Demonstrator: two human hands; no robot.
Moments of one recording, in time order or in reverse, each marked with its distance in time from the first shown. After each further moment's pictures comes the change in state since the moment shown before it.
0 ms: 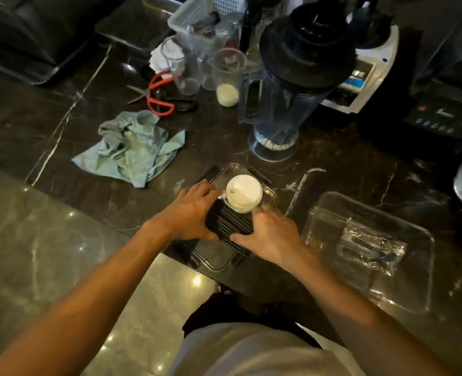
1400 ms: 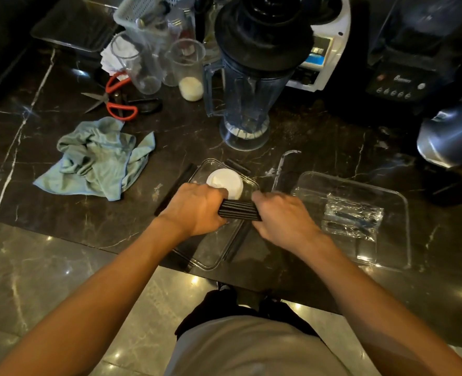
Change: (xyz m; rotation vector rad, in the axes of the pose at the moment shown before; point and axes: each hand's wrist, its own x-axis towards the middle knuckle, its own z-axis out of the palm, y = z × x) left_hand 0.022 0.058 -0.031 0.226 0.094 0.190; right_hand -0.025 0.023 -0.029 -0.138 0.168 -0.081
